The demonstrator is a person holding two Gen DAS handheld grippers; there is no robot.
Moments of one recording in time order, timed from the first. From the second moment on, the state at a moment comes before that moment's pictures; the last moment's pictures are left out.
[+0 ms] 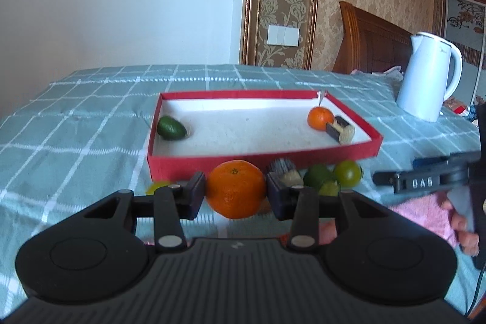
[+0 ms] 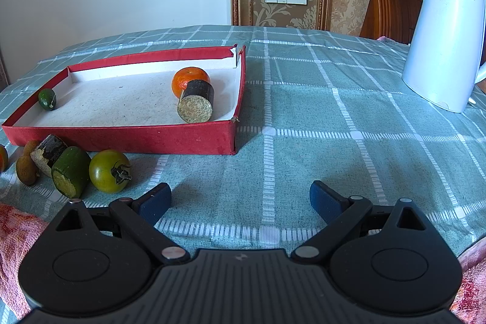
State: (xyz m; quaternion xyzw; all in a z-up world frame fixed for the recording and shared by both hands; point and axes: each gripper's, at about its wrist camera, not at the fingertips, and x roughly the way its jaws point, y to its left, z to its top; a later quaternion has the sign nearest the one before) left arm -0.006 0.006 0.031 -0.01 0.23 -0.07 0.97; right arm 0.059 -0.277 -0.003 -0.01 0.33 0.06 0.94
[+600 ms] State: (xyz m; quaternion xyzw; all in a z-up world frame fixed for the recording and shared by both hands) left arm 0.105 0.007 0.046 -0.01 0.24 -0.04 0.97; right arm 0.059 -0.277 -0.003 -0.01 0.33 0.06 0.94
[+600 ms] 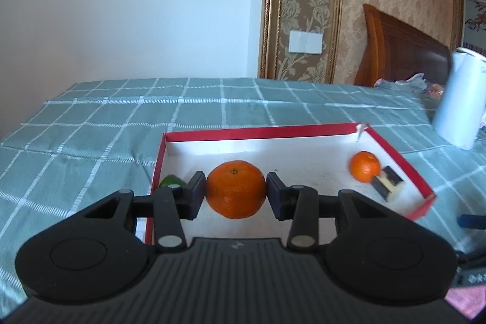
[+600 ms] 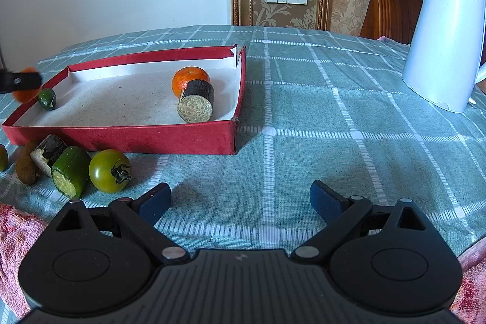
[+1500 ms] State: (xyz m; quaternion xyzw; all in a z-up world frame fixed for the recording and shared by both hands) left arm 0.172 -0.003 0.023 0.00 0.33 0.00 0.94; right arm 0.060 -0.276 -0.003 -0.01 0.33 0.06 0.94
